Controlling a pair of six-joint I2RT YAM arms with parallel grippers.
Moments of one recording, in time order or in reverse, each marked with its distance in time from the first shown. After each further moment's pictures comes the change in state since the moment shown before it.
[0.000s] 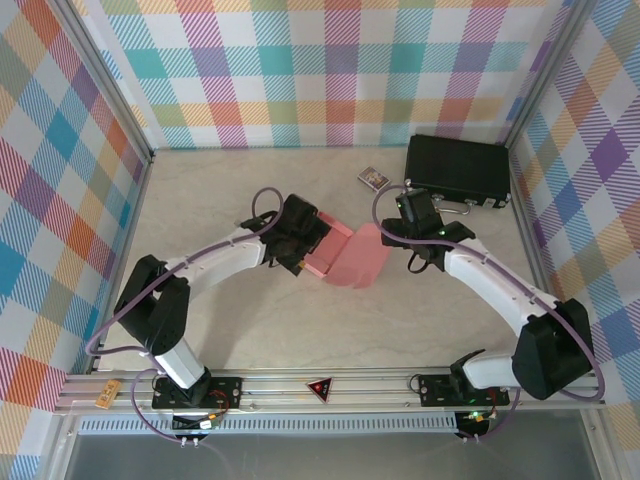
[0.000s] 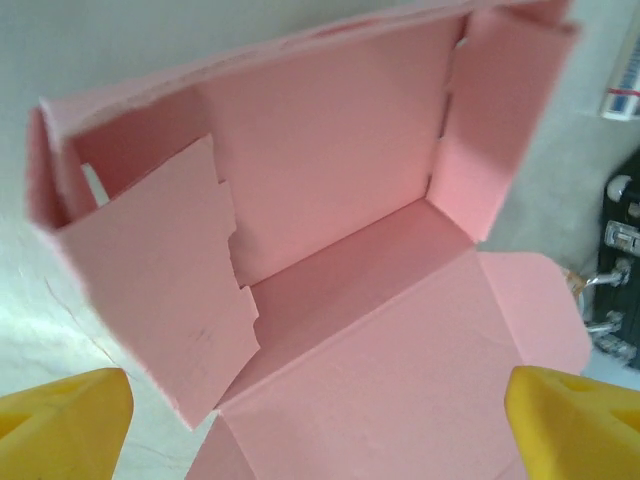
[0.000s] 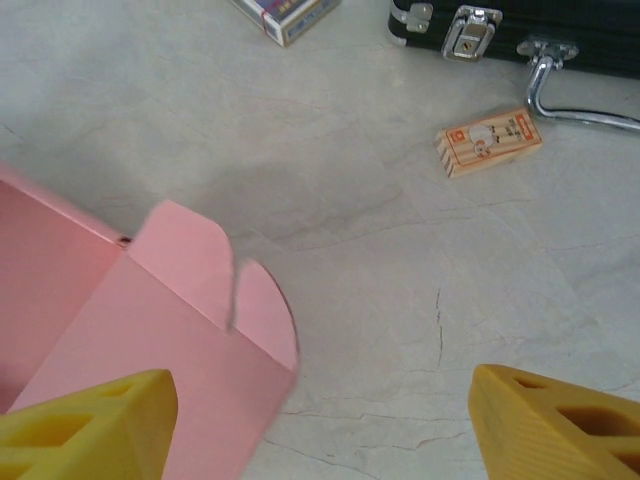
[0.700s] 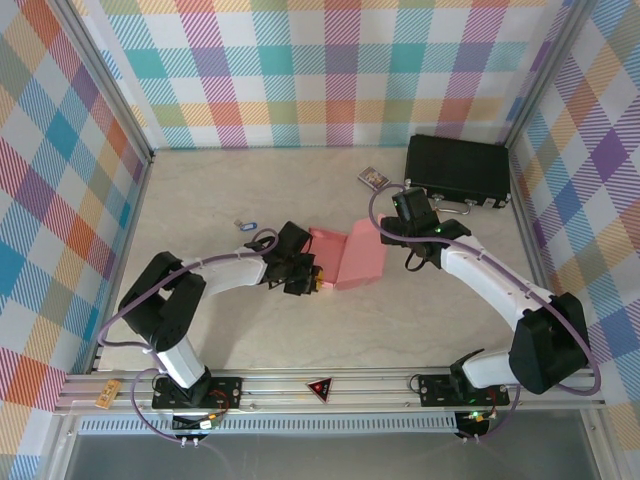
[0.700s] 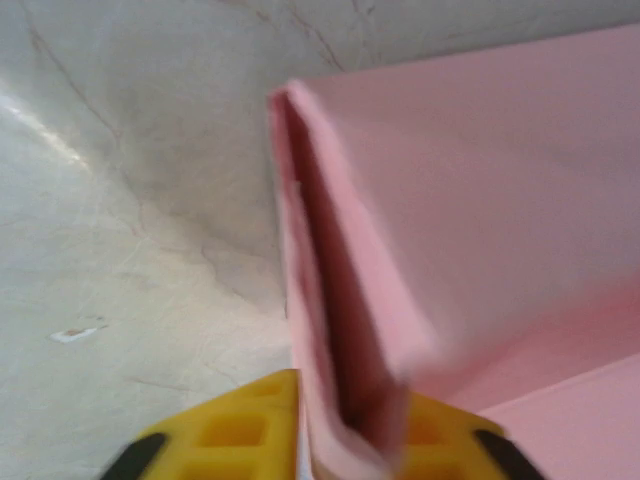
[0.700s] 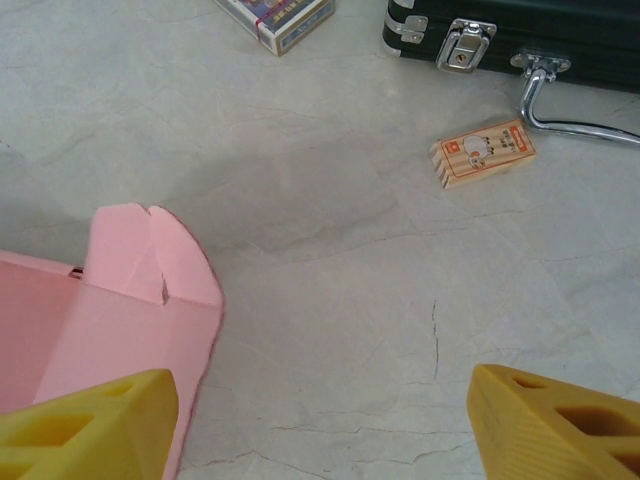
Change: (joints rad) left arm 0.000 0.043 -0.273 0.237 0.325 -0.577; right arm 0.011 0.041 0.014 0.007 0.038 -0.001
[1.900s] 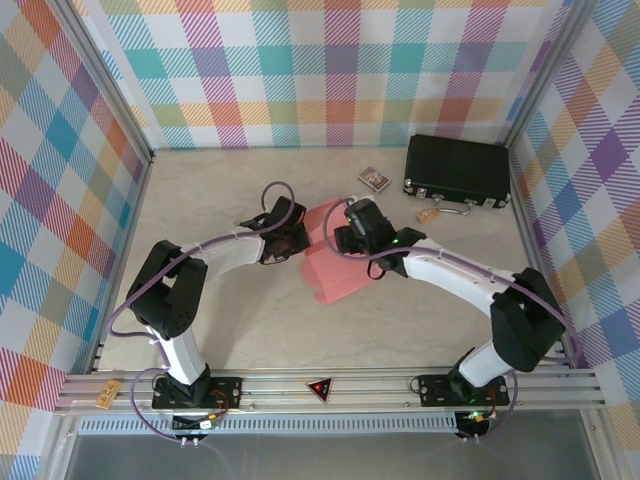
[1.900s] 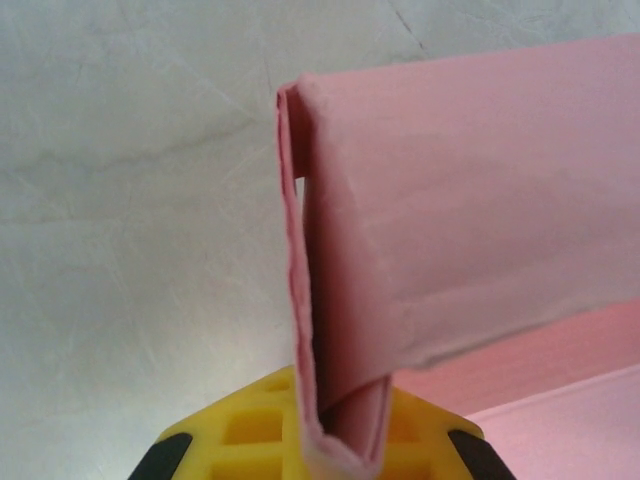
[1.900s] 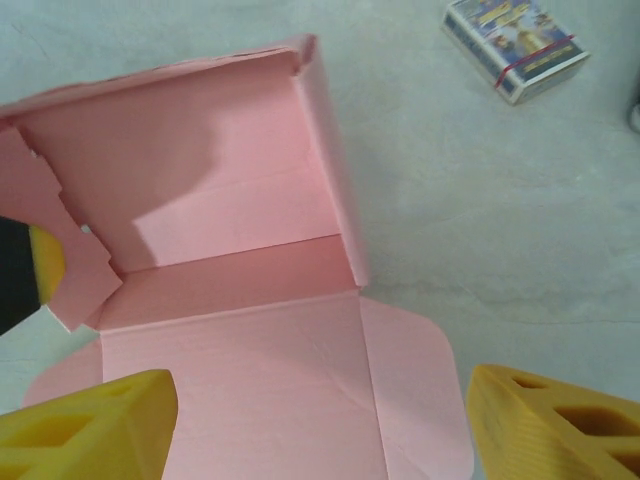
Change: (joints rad) left arm 0.104 0.075 0.191 -0.047 -0.372 1.148; right arm 0.235 0.134 0.044 0.185 0.034 -0.029
